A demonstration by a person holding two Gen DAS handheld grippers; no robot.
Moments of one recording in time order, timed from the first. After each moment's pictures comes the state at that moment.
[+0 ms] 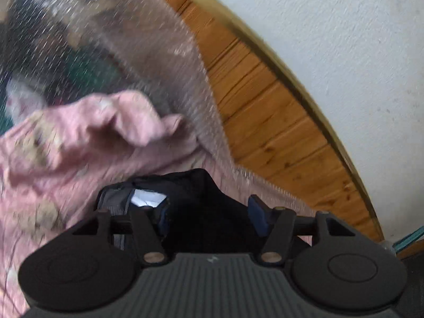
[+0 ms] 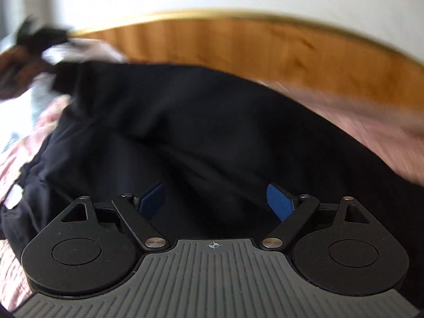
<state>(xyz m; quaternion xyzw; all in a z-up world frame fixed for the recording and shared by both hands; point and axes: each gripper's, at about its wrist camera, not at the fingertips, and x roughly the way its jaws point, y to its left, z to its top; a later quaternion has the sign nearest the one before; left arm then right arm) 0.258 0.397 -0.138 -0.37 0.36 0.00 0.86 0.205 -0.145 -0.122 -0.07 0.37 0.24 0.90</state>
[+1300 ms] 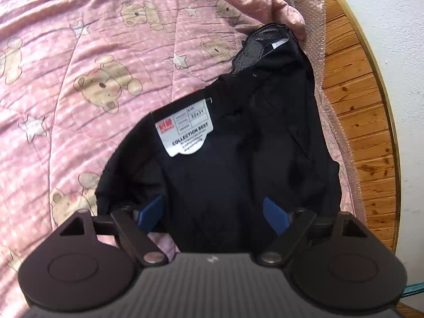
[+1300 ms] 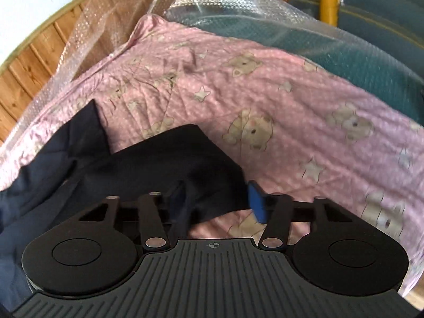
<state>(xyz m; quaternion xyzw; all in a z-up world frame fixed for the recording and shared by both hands) -0.027 0.263 -0.217 -0.52 0.38 0.19 0.74 0.171 -0.579 -0.190 0.20 0.43 -0.16 0.87</state>
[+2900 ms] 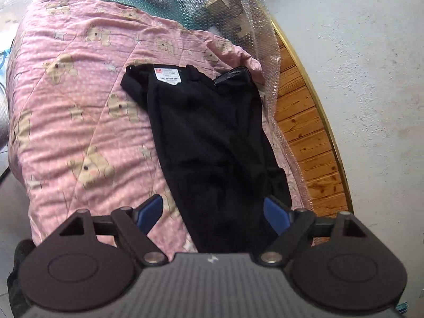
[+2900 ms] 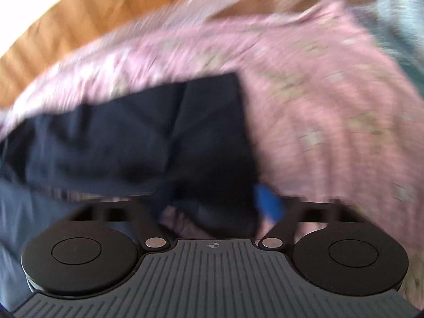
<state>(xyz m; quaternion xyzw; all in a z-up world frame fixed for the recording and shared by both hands) -0.179 0.077 -0.115 -0.54 0.22 0.25 0.77 0.358 -0.477 -0.222 0.00 0.49 0.15 0.86</state>
